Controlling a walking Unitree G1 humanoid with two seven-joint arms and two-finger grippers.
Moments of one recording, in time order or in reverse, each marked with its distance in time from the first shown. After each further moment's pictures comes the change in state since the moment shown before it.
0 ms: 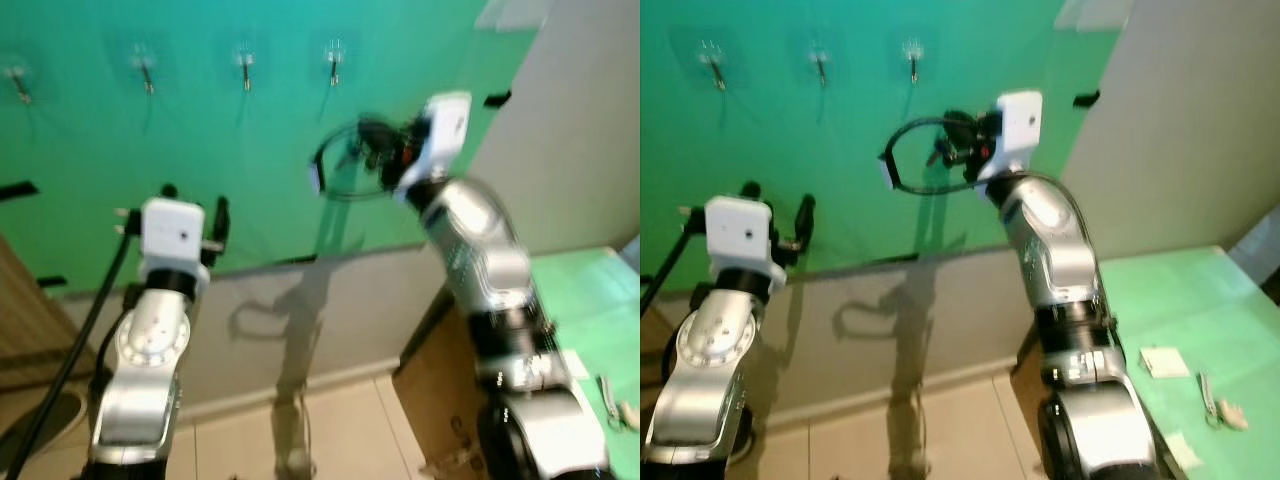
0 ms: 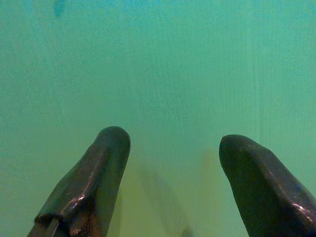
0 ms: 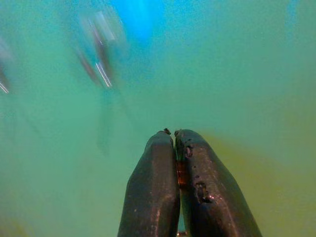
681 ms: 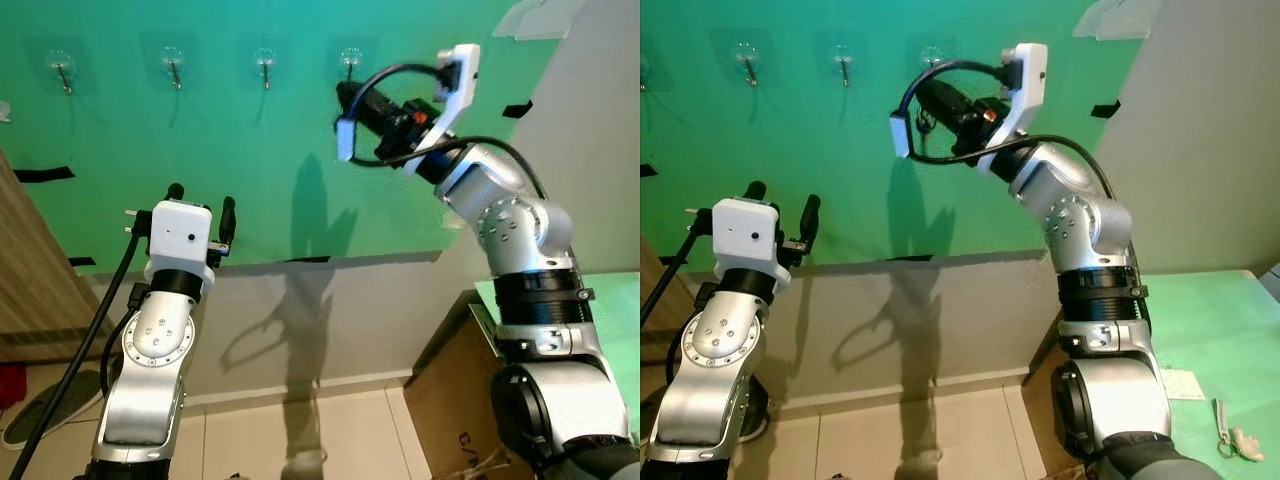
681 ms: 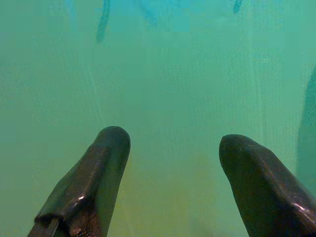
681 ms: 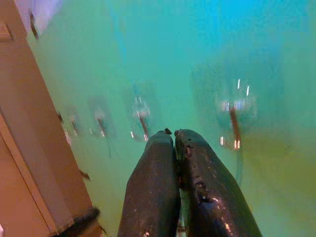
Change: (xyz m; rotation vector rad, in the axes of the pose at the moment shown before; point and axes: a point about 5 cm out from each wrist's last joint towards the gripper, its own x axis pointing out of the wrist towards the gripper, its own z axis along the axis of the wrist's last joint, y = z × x) left arm -0.001 -0.005 0.001 0.013 -0.018 -0.013; right arm 0.004 0.004 0.034 0.292 0.024 0.290
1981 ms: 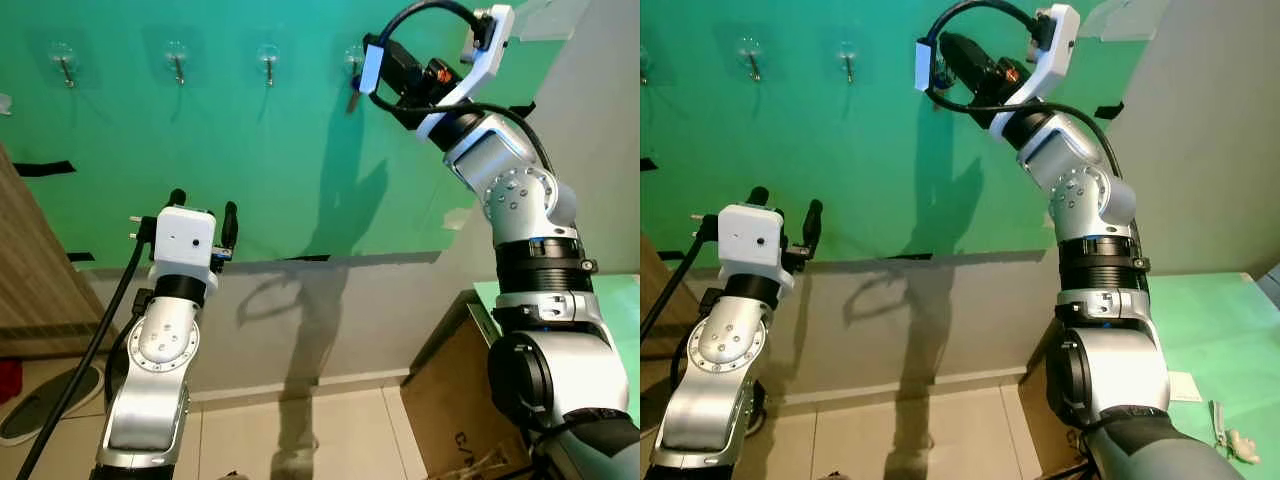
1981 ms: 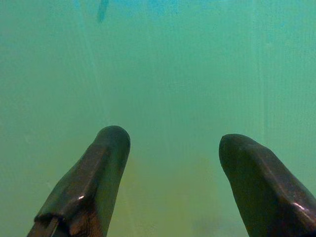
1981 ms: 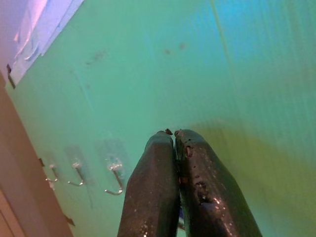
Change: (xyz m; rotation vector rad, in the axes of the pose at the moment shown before) left arm -0.003 -0.004 -0.003 0.007 0.011 0.012; right arm 0.009 -0.017 0.021 0.051 -0.120 -0.091
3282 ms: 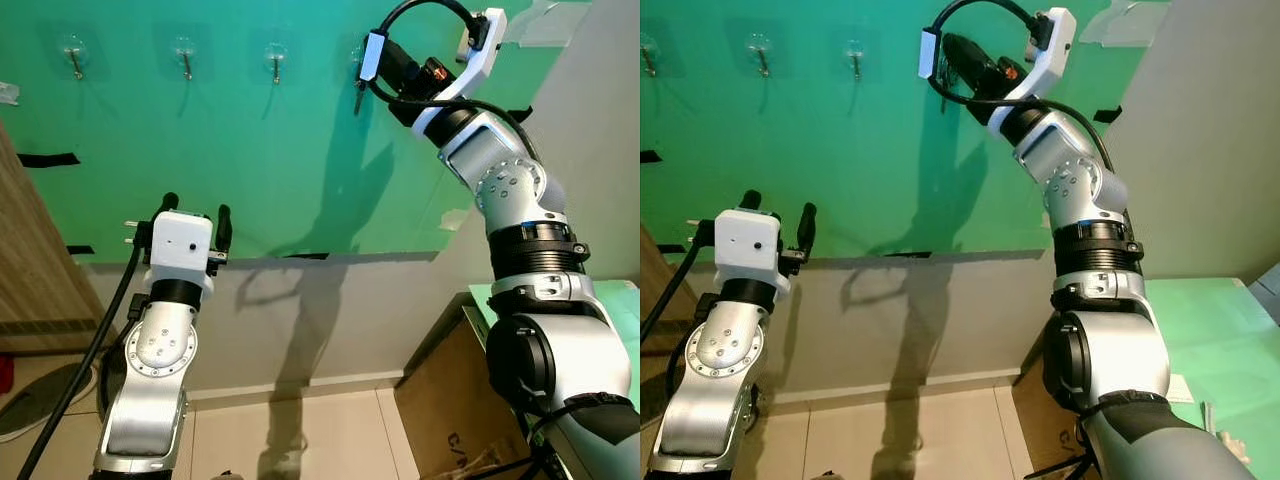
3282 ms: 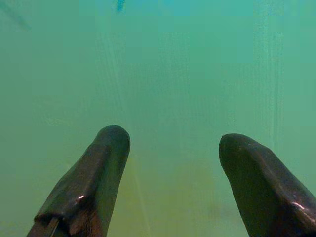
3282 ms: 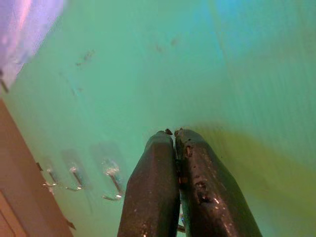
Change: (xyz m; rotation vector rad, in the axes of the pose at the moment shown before) left arm -0.004 0.000 -0.004 0.021 0.009 0.019; right arm 0.008 -0.007 0.000 0.047 -0.003 -0.014
